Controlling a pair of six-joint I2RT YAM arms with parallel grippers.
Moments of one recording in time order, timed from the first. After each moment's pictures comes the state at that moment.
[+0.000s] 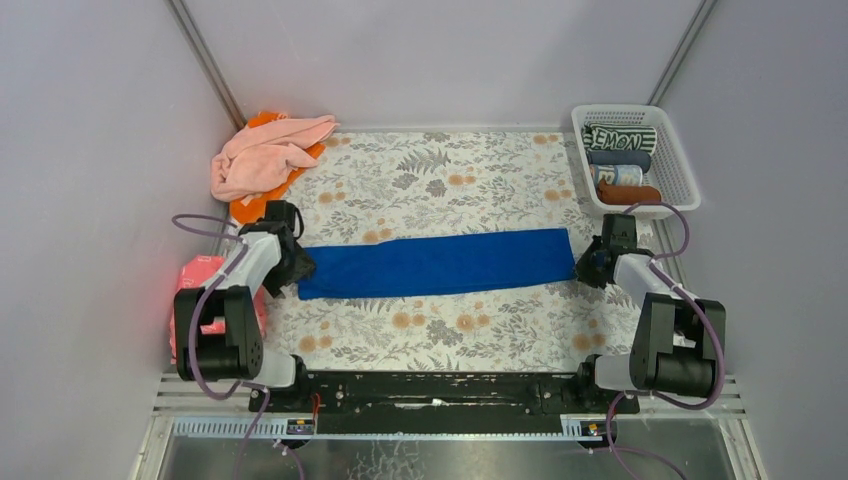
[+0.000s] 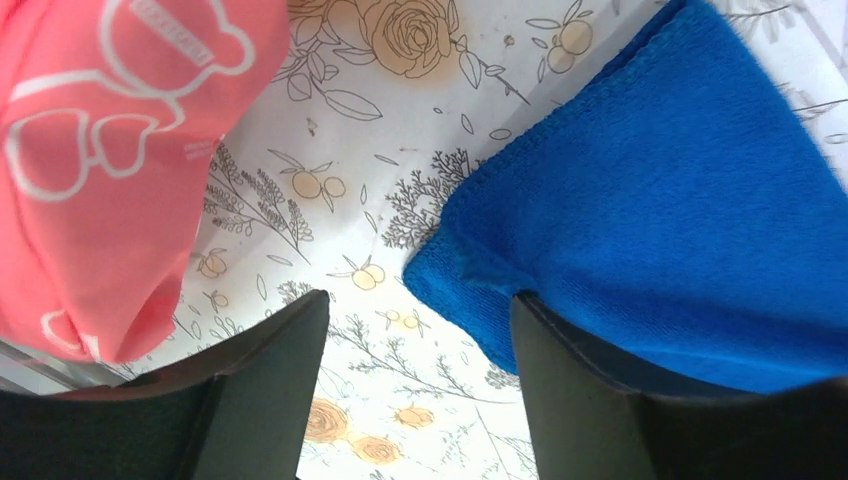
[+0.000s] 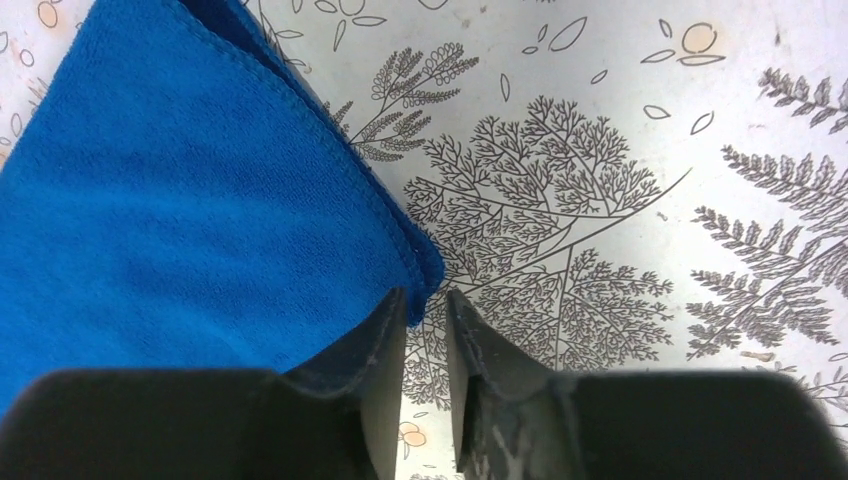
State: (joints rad) left arm 0.08 1.44 0.85 -0.77 -0.23 -0.69; right arm -0.15 1.36 0.63 -0.35 -0.01 0.51
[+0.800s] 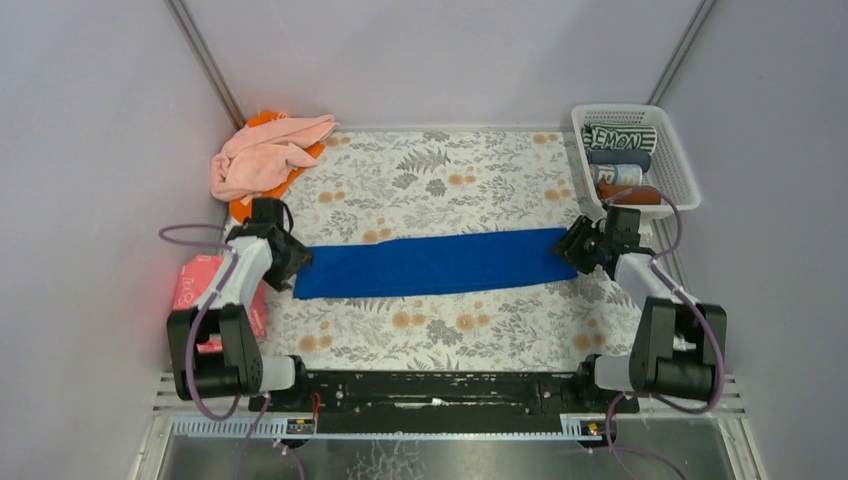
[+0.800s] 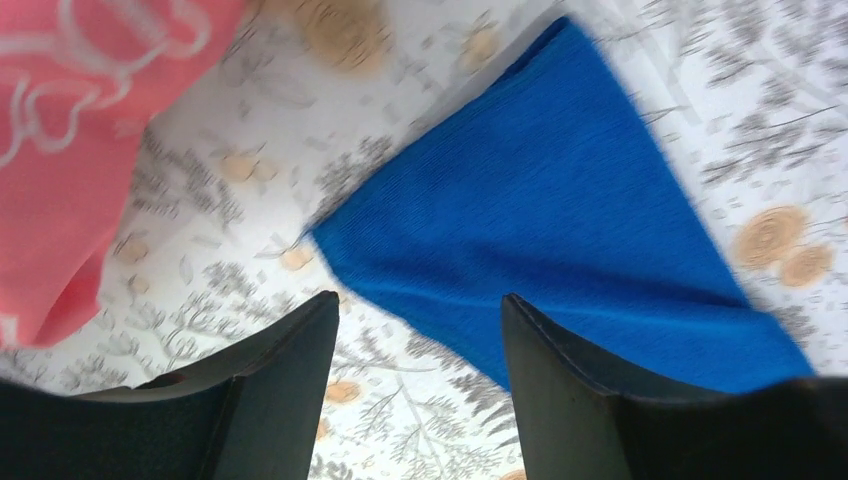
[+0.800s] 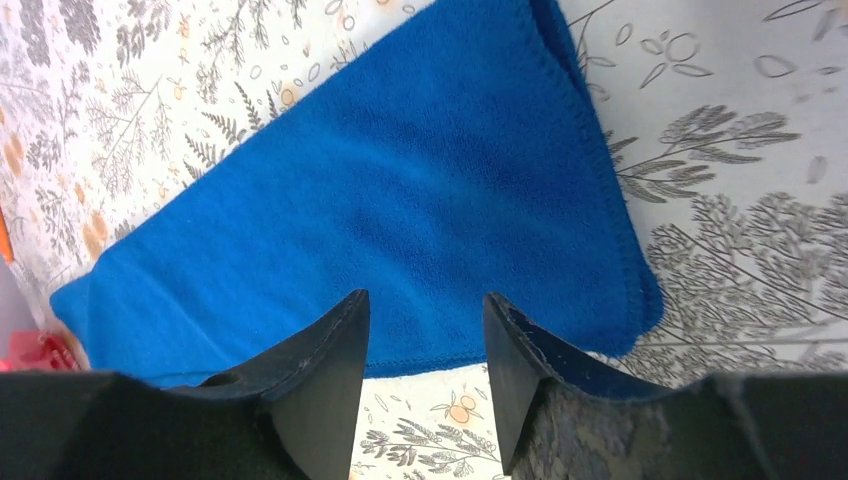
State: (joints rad) left arm 0.13 1.30 0.82 -0.76 -0.11 -0.79; right arm -0.16 1.31 0.65 -0.22 -0.34 0.49
